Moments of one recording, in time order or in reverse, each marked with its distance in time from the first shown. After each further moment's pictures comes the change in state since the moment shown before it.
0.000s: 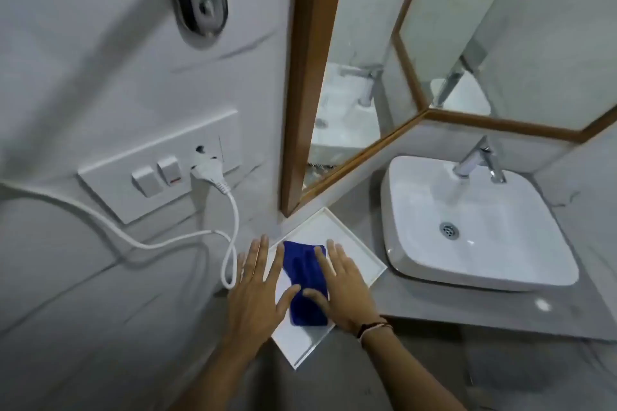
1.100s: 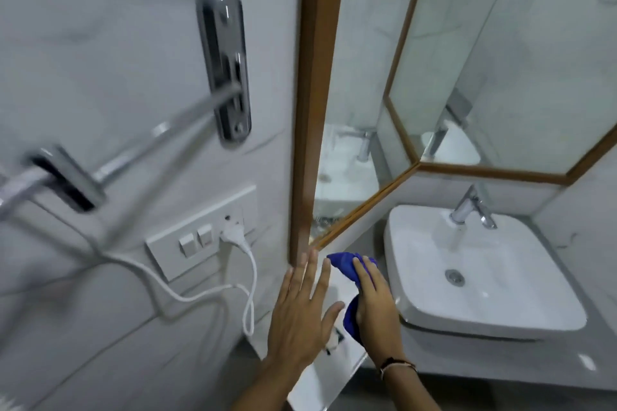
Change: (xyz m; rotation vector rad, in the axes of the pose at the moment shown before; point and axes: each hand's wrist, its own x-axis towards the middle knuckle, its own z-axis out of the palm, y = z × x) left_hand 0.033 0.057 -0.066 0.024 0.404 0.203; right_hand -0.020 -0.022 -0.093 0.237 0.616 0.122
